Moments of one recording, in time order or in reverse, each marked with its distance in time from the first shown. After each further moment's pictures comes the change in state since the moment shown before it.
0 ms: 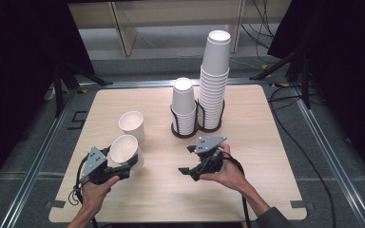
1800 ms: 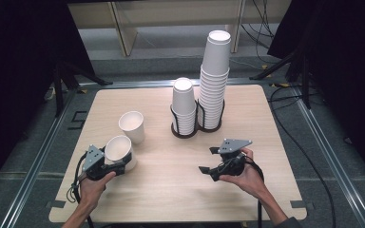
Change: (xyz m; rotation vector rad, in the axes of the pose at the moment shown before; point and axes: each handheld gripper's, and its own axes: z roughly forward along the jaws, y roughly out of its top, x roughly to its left) left arm 0.033 -0.029 0.012 0.072 0.064 -0.013; right arm -0.014 -0.039 -0.042 -0.008 -0.102 0.129
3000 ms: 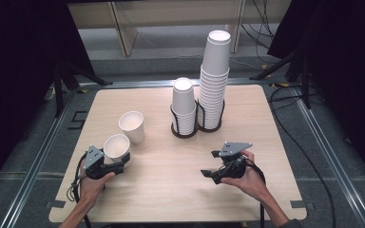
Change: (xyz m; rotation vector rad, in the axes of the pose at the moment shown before) left arm 0.015 -0.018 0.008 0.038 0.009 -0.028; right arm 0.000 -0.011 0.000 0.038 -0.002 0.006
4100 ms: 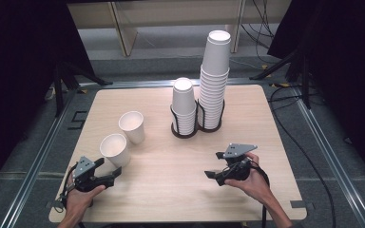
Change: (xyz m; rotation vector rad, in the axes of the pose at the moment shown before) left arm -0.002 -0.011 -0.045 0.144 -0.005 -0.057; right arm 0.001 -0.008 -0.011 0.004 -0.028 0.040
